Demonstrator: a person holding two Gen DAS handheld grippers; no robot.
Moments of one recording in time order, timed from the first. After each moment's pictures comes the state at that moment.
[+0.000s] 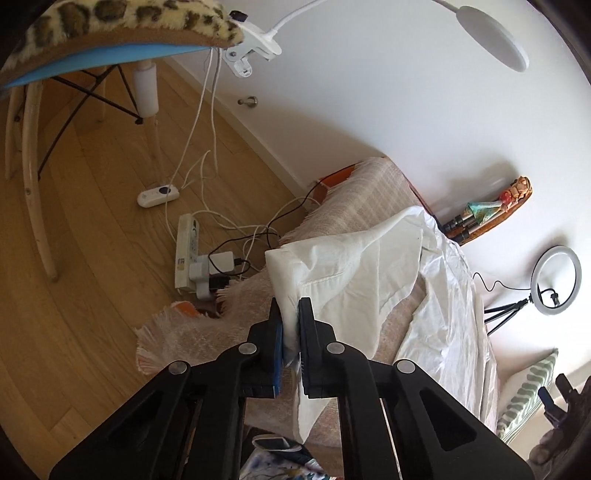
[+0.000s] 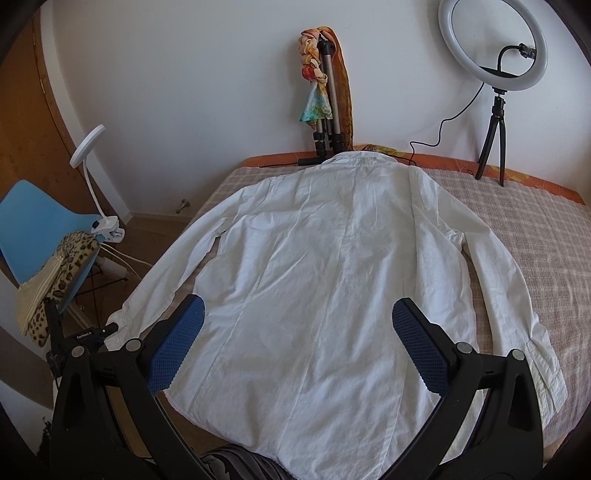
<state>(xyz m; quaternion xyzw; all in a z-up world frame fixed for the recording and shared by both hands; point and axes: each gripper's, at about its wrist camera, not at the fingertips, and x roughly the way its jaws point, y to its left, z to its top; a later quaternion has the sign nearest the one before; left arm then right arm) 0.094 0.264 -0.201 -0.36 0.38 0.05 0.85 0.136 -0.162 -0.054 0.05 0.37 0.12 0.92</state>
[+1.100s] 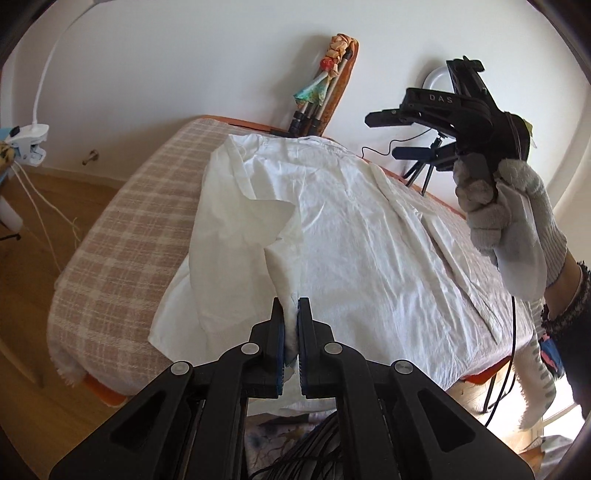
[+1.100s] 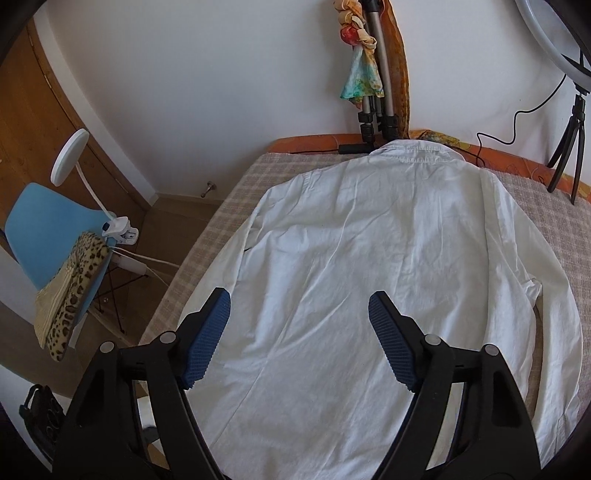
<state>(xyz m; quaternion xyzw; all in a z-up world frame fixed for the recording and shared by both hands) 0.070 0.071 -0.136 -0.12 0.39 -0.17 0.90 0.276 -0.121 -0.061 0.06 0.43 0.20 0.88</state>
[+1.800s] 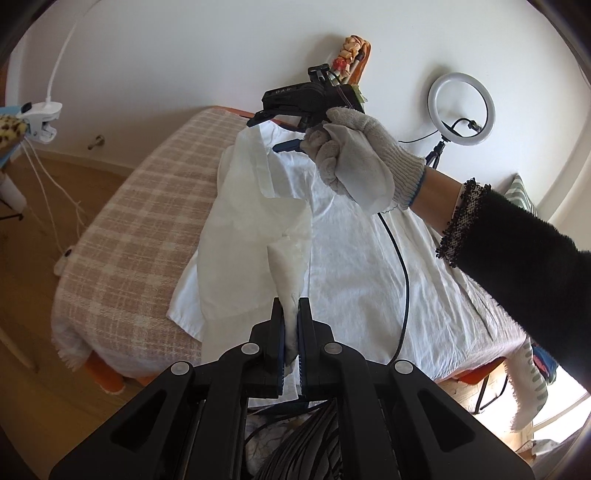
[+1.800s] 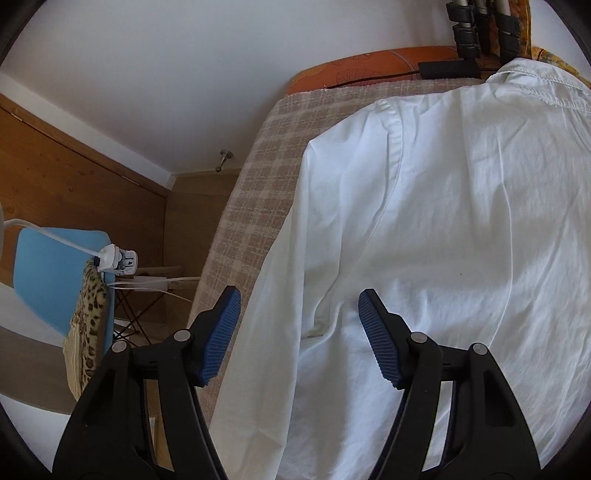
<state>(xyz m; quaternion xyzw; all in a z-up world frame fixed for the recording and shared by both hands) 0.059 0.091 -0.143 -0.15 0.40 -0.16 0.89 0.438 -0.015 -0.185 0.17 0.54 0.25 0.78</state>
